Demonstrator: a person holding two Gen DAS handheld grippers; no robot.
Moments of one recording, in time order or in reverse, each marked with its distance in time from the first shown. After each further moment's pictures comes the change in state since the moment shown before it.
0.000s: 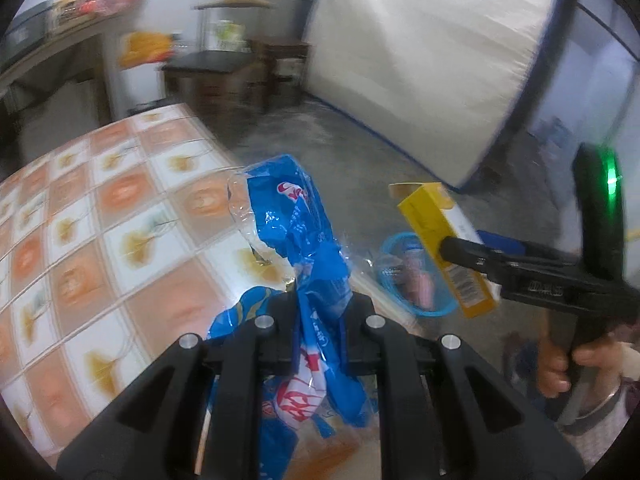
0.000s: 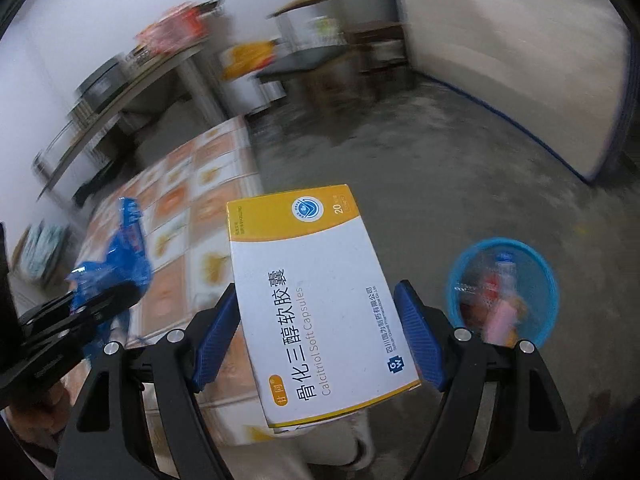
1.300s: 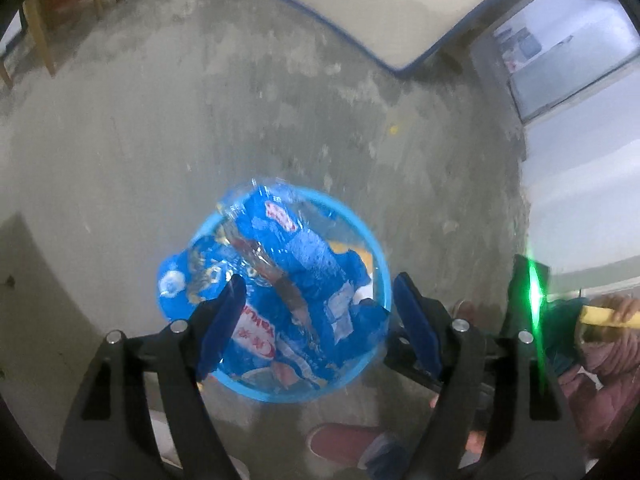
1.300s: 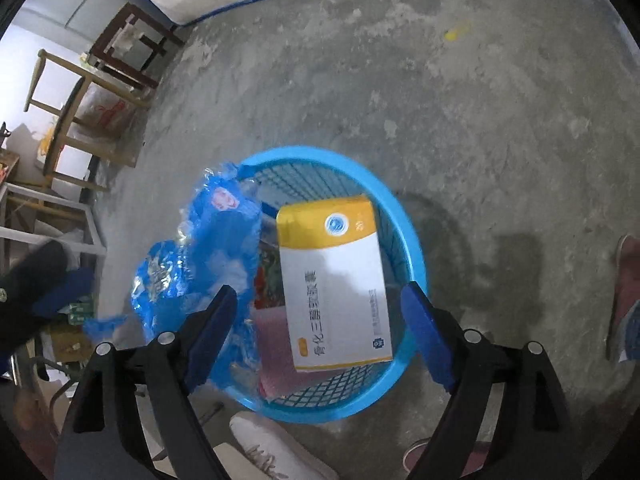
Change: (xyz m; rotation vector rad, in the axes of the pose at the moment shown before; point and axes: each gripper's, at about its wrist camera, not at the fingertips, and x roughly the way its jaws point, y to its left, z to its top) left arm 0.401 -0.214 0.069 0.047 0.462 -0.231; right arm 0.179 -0.381 -0.053 0.643 0.204 -0.202
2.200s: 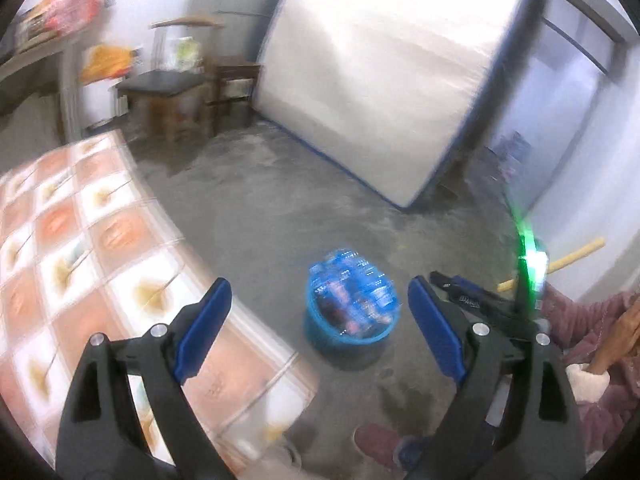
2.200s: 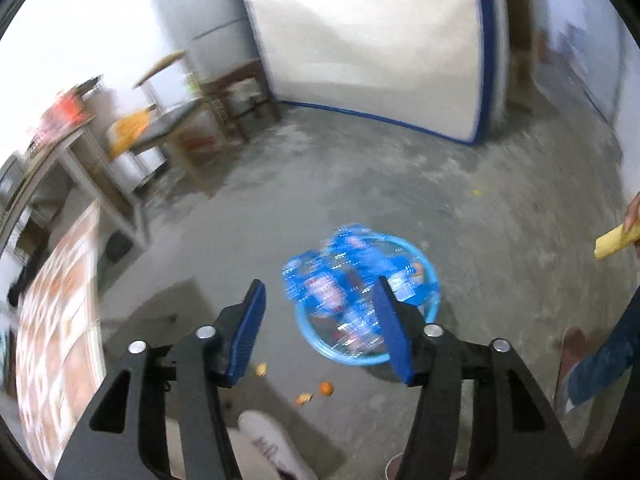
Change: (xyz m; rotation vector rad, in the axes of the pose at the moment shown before) left arm -0.374 0.051 -0.259 -0.053 -0.559 0.134; right arm -0.239 0.129 -0.161 -0.378 -0.406 0.041
